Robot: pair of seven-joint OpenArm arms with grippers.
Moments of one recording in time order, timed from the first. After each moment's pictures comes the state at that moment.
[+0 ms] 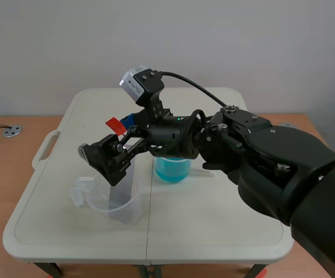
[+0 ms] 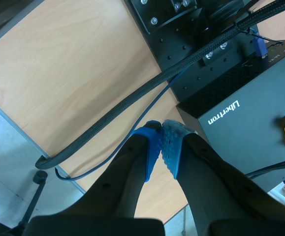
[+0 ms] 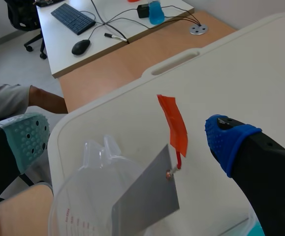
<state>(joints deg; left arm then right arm) 61.2 -32.6 6.1 88.7 -11.0 -24.0 5.4 19.6 7.4 -36.1 64.7 24.0 39.4 -5.0</state>
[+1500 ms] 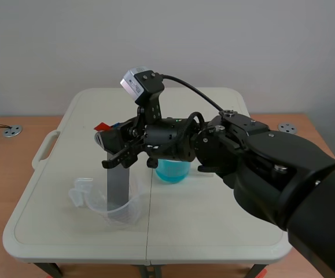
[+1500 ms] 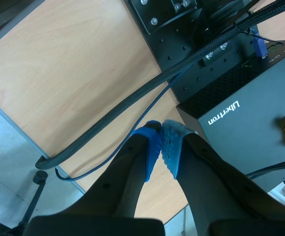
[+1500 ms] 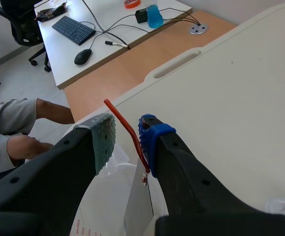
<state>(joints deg) 61.2 -32.6 6.1 88.7 -11.0 -24.0 5.4 18.7 7.0 -36.1 64.7 27.4 37.3 -6.0</state>
